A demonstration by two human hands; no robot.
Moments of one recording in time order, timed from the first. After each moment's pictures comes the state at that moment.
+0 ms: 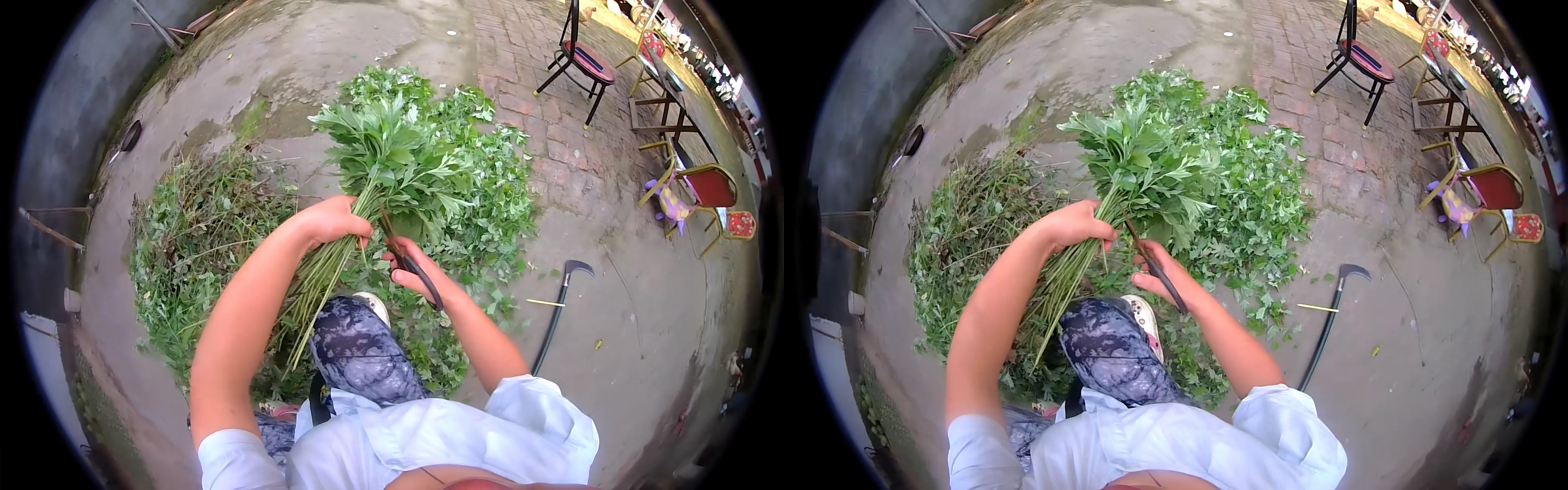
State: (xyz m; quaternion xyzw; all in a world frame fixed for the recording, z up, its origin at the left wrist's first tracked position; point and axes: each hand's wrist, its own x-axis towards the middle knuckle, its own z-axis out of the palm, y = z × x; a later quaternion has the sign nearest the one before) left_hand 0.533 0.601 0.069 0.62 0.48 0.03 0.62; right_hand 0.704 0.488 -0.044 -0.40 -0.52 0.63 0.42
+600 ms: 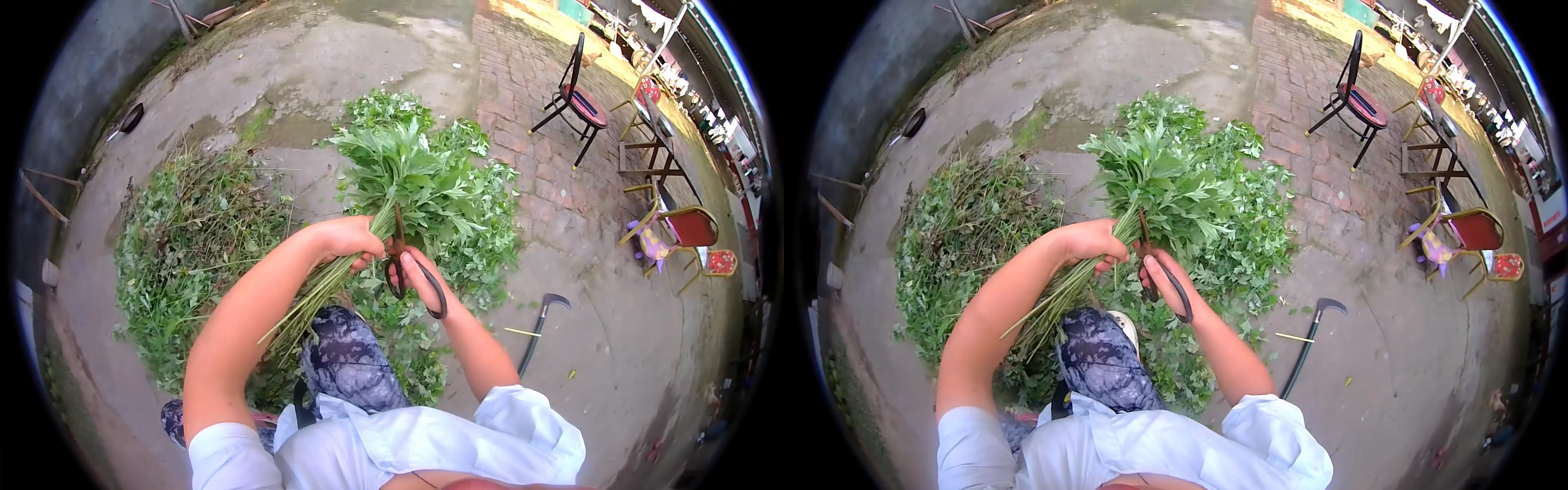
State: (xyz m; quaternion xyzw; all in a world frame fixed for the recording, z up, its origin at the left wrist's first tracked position) left_hand 0.536 0.594 0.073 0.57 0.42 0.00 0.70; right_hand 0.705 0.499 -0.006 -0.46 -0.48 0.62 0.40
